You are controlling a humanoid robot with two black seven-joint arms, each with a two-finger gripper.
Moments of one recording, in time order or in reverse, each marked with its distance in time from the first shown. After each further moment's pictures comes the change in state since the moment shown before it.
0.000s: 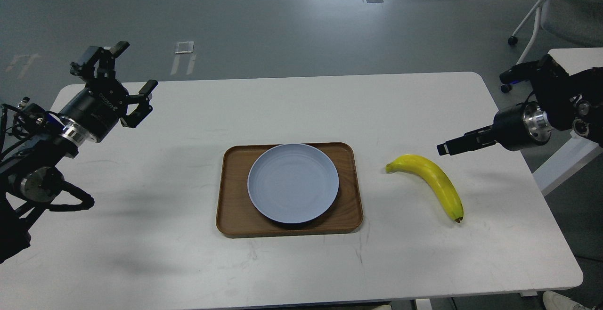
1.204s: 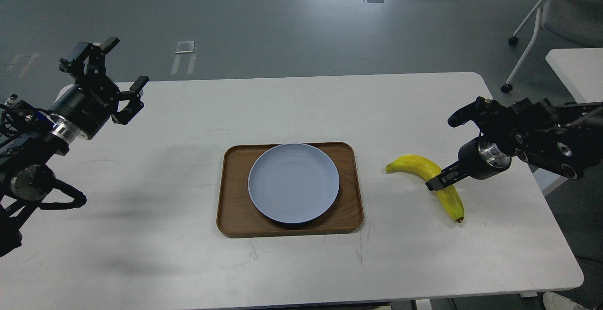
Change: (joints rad) left arm -0.001 0.024 -0.009 0.000 0.000 0.000 0.000; right arm -0.051 0.214 -0.170 -0.147 -0.002 -0.016 0.000
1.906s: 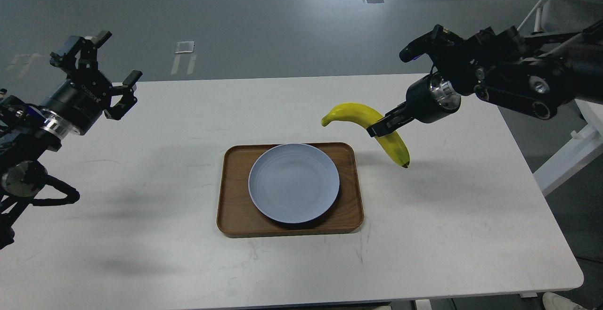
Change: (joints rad) left arm -0.010 0.026 -0.006 -0.003 0.000 0.000 0.000; right arm 0.281 0.201 -0.003 0.068 0.189 0.017 0.000
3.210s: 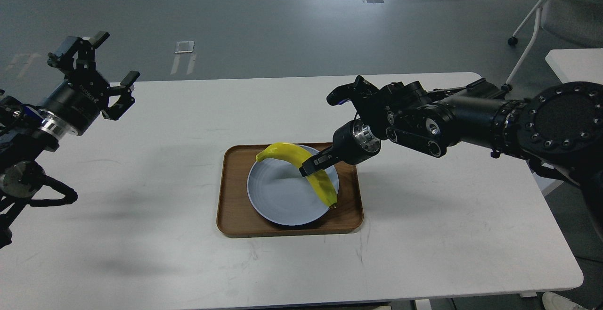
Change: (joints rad) left arm 0.003 0.000 -0.001 0.000 0.000 0.000 0.000; right arm -0.176 0.304 -0.055 -0.217 0.289 0.000 0.000
